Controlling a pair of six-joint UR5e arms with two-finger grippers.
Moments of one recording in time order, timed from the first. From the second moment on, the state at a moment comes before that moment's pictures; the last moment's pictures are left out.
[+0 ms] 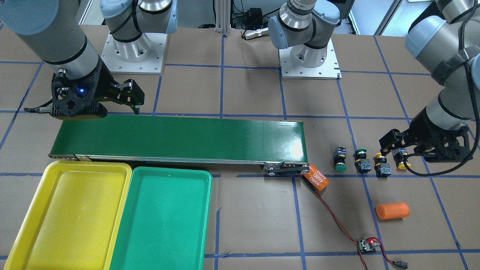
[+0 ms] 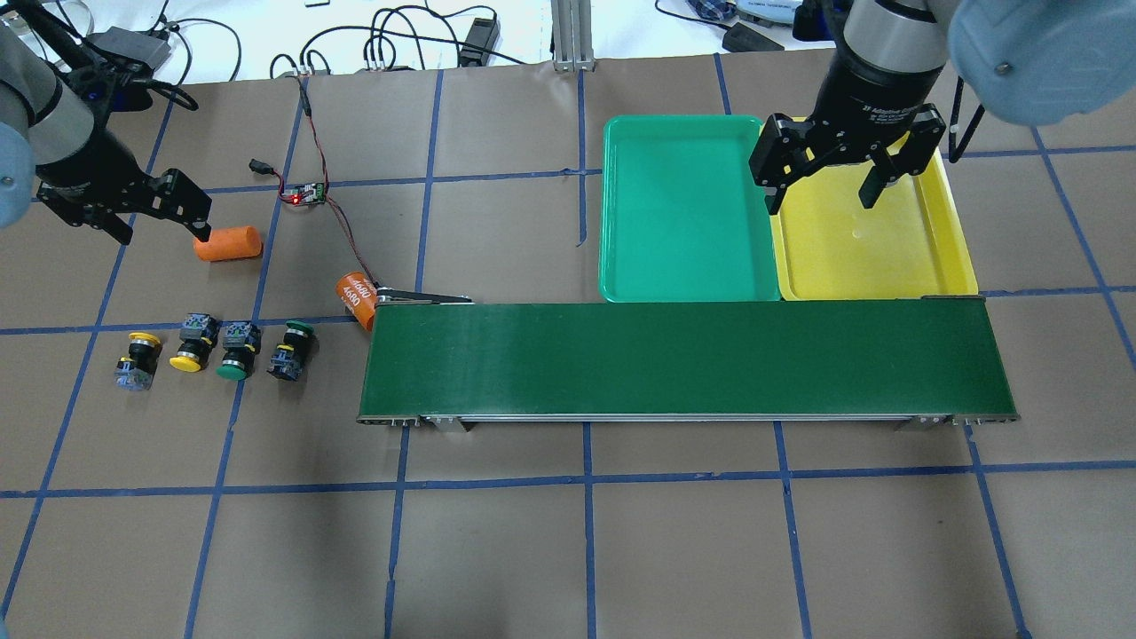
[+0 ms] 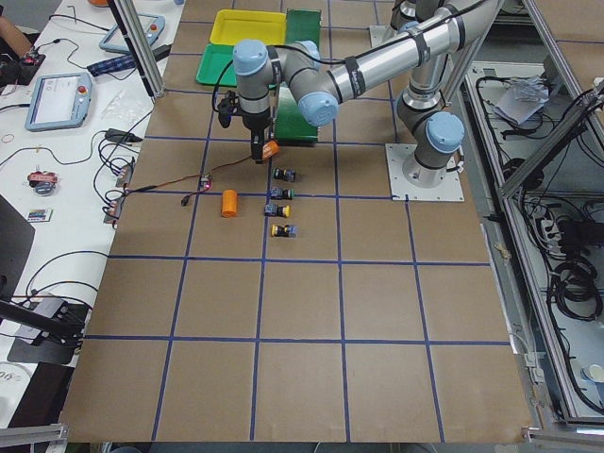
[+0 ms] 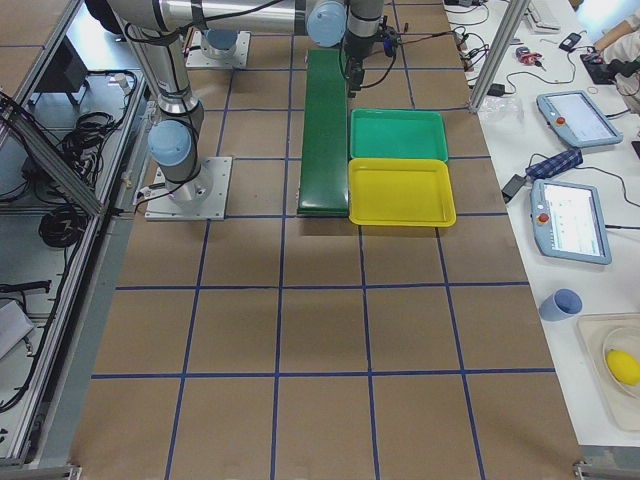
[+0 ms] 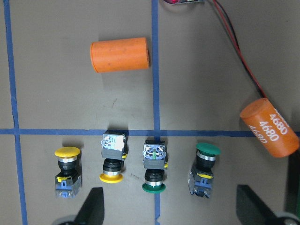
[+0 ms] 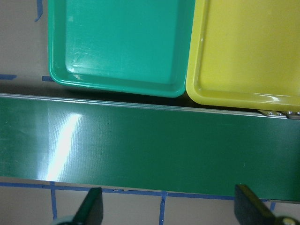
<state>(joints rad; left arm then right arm) -1.17 -1.81 -1.67 -1.21 1.61 0.40 1.57 -1.46 1.52 -1.53 -1.53 -0.06</state>
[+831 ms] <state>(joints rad) -1.15 -2.12 -1.52 -1.08 1.59 0.44 1.57 -1.46 1.52 -1.53 -1.53 -0.06</state>
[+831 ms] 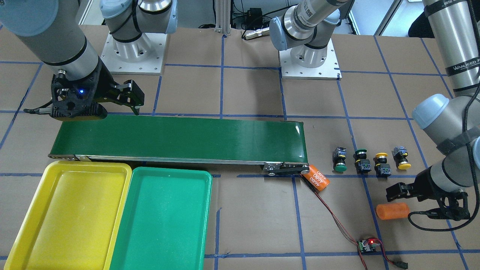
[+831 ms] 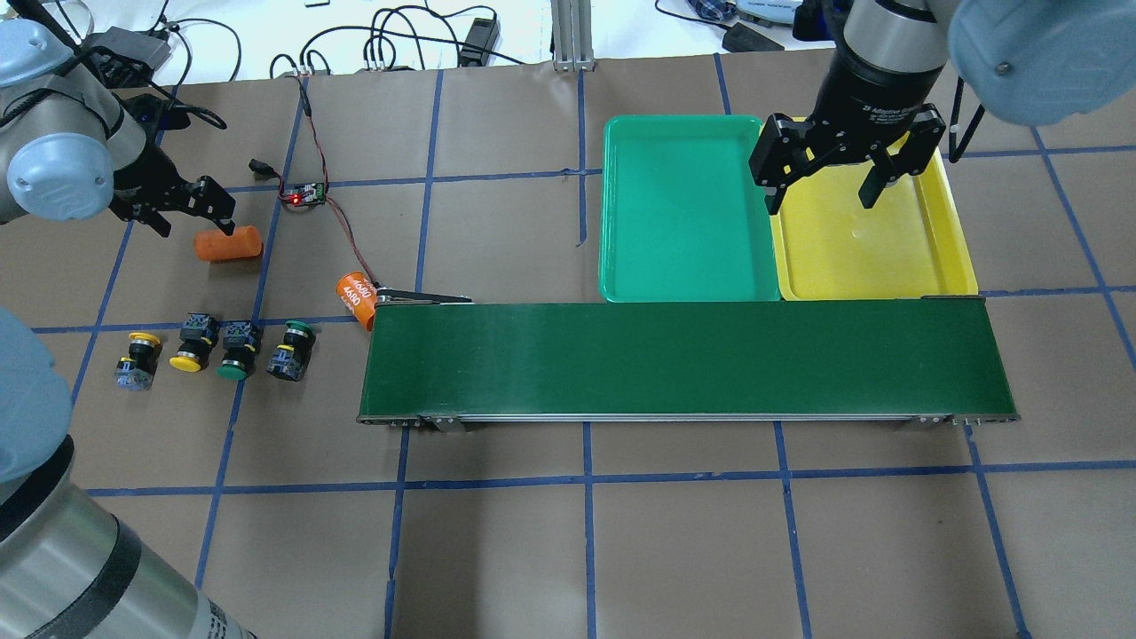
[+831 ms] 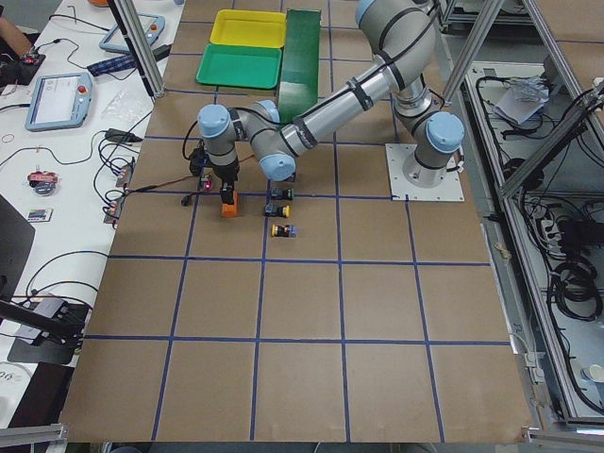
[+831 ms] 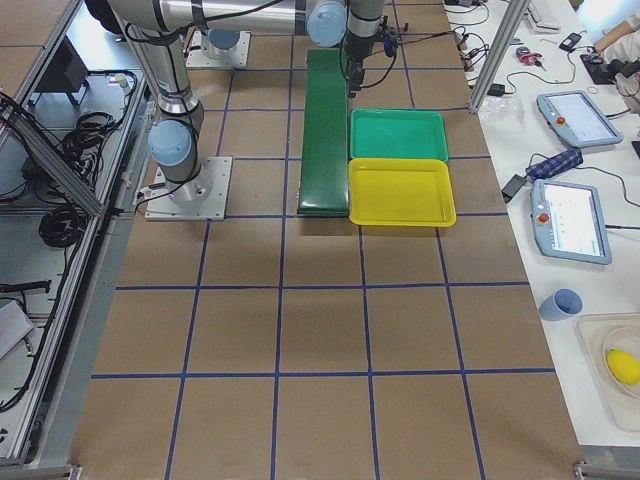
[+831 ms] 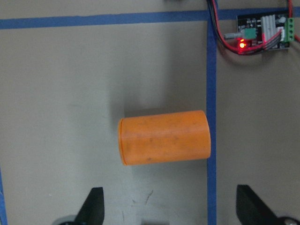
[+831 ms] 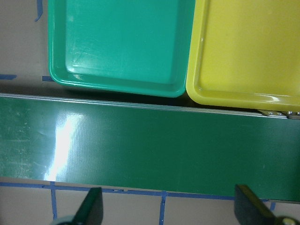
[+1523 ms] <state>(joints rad) -1.15 -2.18 -1.49 -1.08 1.56 0.43 1.57 -1.46 1.52 -1.53 -1.53 -0.06</state>
